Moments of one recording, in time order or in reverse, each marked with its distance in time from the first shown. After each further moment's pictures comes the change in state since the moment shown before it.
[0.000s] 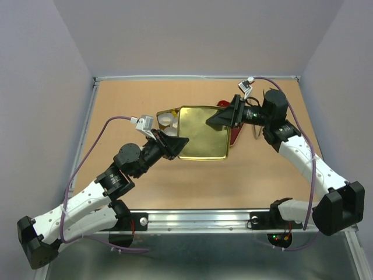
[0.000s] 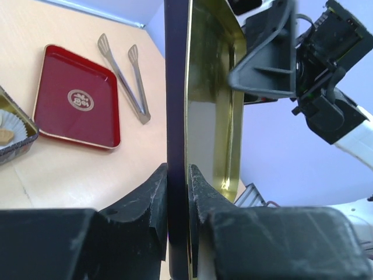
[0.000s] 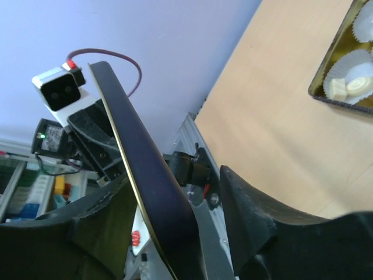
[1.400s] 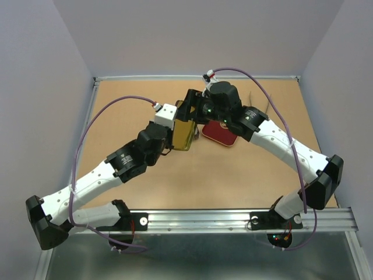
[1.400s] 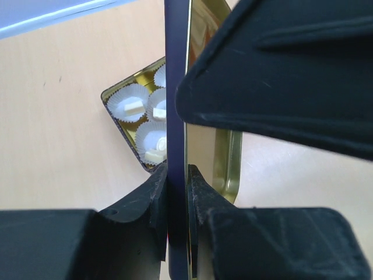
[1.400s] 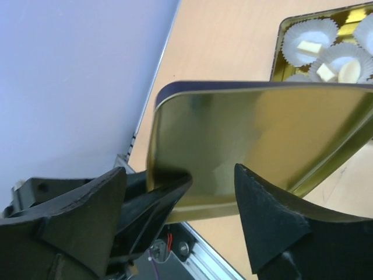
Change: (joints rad) left arm -0.043 0.284 0.346 -0.498 -0.442 0.550; right arm 0.444 0.289 0.511 -0.483 0.832 -0.152
